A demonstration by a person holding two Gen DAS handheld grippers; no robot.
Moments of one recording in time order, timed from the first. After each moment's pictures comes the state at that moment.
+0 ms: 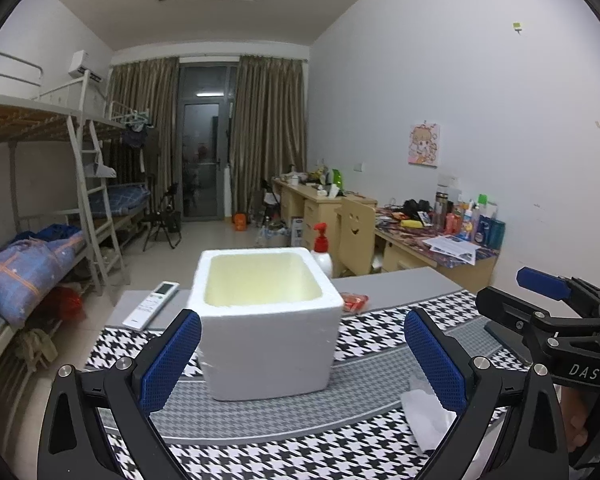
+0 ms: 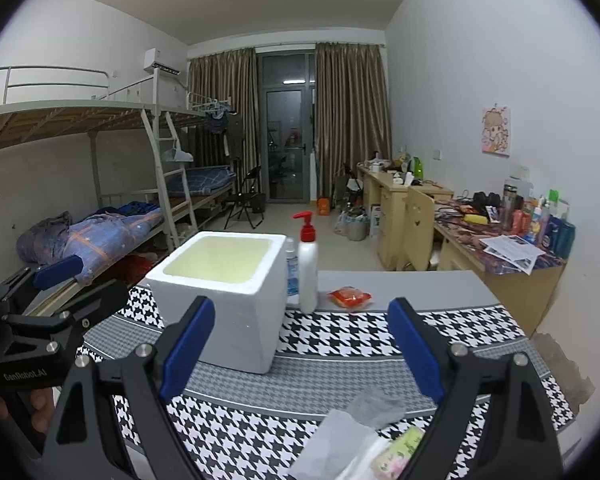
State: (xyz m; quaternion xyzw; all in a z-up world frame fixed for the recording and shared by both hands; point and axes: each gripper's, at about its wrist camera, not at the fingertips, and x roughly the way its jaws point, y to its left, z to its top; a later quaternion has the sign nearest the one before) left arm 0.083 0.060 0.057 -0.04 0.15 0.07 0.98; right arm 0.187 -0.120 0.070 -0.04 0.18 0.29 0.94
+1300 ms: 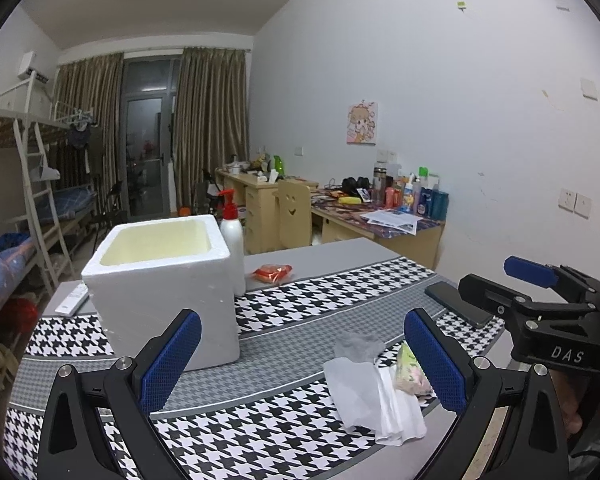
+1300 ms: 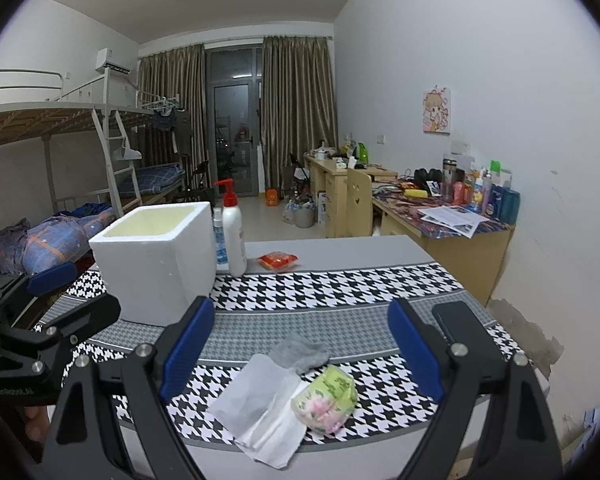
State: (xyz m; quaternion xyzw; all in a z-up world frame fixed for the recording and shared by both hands) left arm 0.085 -0.017 0.020 -0.01 0.17 -0.03 0.98; right arm 0.173 -0.196 0.031 -0.03 0.19 0.19 0.96
